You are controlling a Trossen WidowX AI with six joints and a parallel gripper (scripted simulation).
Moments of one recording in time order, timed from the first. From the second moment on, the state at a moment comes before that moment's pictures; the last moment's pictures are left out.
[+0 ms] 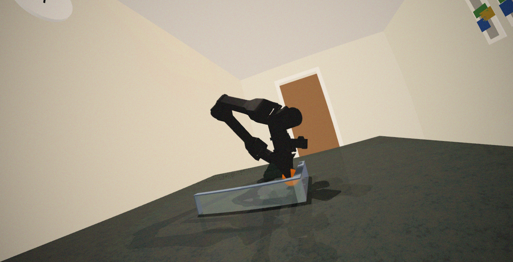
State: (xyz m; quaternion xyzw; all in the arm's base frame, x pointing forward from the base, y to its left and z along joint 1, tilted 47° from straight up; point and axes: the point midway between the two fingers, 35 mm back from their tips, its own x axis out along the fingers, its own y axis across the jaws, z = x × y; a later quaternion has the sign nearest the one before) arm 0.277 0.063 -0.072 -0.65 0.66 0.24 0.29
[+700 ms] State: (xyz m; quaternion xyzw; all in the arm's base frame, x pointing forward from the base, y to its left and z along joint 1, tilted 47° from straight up) arm 0.276 0.059 -0.076 -0.65 0.66 0.24 0.29
